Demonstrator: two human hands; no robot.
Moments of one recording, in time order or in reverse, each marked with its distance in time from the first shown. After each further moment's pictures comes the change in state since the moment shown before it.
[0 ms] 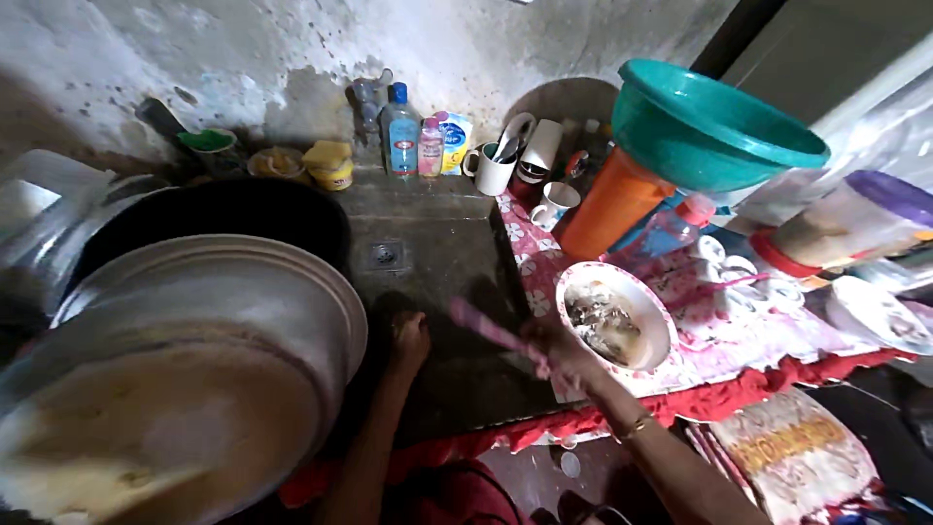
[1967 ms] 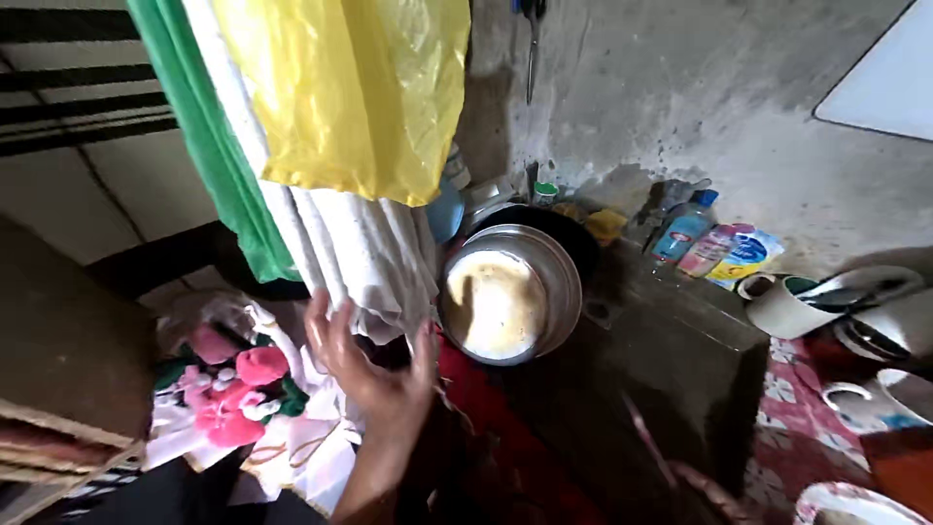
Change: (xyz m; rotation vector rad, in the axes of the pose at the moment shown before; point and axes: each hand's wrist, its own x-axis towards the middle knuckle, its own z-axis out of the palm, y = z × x) left_hand -0.275 -0.014 -0.105 0.217 1.876 0.212; right_hand -0.002 0.022 0.010 -0.119 -0.386 -0.398
